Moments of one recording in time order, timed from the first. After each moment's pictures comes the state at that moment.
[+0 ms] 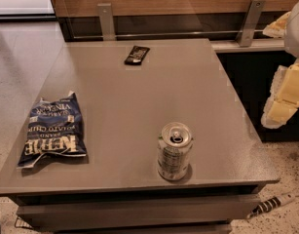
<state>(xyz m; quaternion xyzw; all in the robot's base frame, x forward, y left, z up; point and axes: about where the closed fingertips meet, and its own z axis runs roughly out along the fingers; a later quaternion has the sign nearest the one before) 0.438 -0.211 0.994 -0.60 0.78 -0.06 0.19</state>
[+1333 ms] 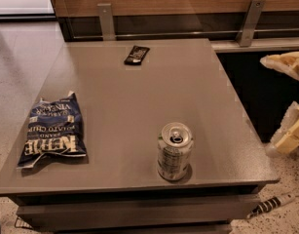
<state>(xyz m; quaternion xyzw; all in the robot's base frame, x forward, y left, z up) 0.417 -0.215 0.947 -0.61 0.72 0.09 0.32</state>
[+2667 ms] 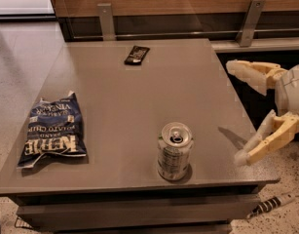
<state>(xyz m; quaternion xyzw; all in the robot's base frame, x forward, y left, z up) 0.390 -0.137 0.967 -0.56 0.61 0.30 0.46</state>
